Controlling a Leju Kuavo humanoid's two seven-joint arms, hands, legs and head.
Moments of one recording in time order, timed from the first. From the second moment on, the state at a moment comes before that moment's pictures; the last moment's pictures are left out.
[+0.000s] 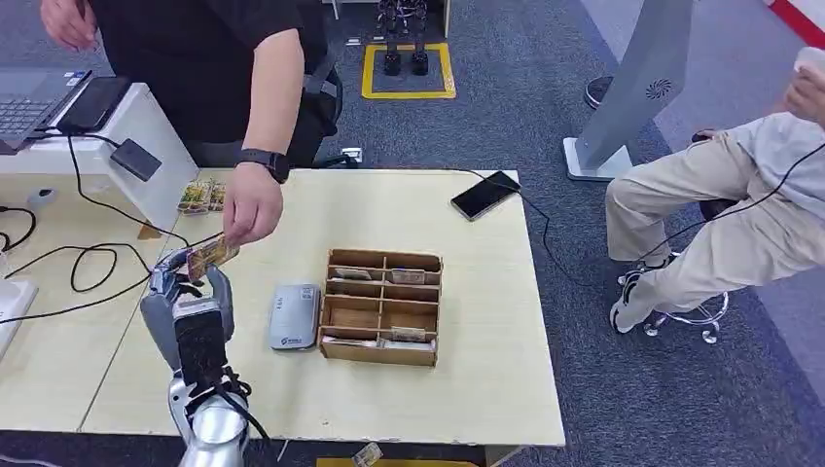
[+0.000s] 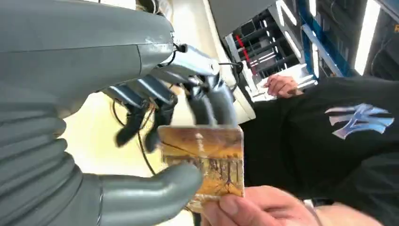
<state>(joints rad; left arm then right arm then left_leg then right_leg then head) -0.07 -0.22 -0.08 -1.49 -0.41 0.70 -0.41 -0.15 0.23 -1.47 -0.33 0.64 -0.69 -0.70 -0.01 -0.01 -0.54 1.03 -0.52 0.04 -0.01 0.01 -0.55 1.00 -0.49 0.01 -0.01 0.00</state>
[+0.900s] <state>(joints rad) 0.05 -0.08 -0.35 -1.73 -0.16 0.22 -0.64 -0.15 0.23 -1.40 -0.33 0.50 -0.69 -0.70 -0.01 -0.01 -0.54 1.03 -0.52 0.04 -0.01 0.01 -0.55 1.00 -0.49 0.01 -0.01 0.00</state>
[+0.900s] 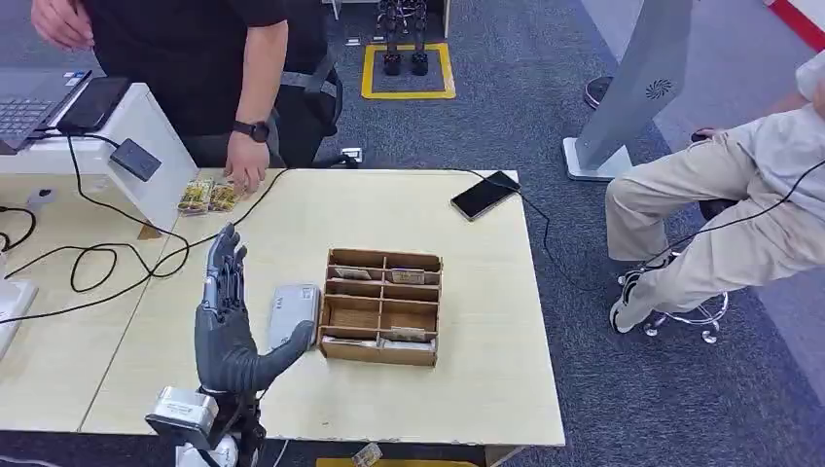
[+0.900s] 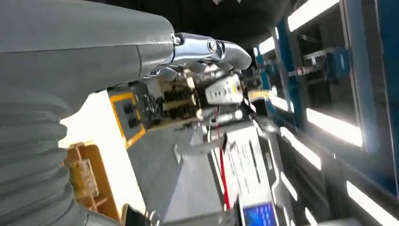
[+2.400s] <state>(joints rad) -0.06 0.05 -0.58 -1.55 -1.13 0.24 -0.20 -0.13 0.22 -1.34 -0.34 0.51 -0.69 -0.66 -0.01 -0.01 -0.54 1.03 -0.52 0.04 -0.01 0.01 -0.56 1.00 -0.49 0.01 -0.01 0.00</state>
